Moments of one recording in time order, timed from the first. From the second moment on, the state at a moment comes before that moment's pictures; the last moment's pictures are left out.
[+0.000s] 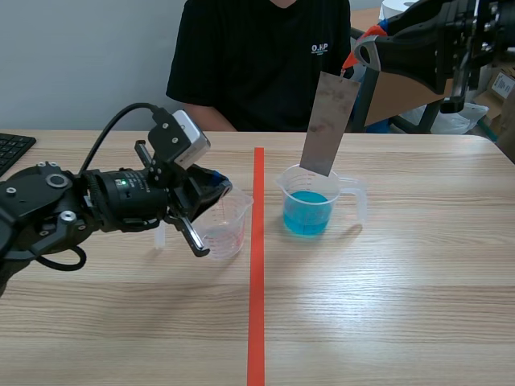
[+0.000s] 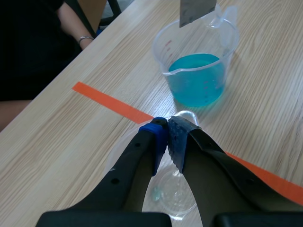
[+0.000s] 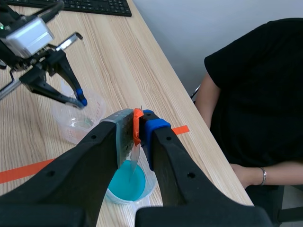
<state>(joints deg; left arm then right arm) -14.9 -23.9 33.6 70.8 -1.9 -26.4 -9.3 28.5 55.4 -32.8 90.1 35.5 45.4 4.6</state>
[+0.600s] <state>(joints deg) -25.3 -17.7 46.6 61.0 -2.0 -21.3 -11.4 28.5 55.4 -32.8 90.1 35.5 45.4 4.3</state>
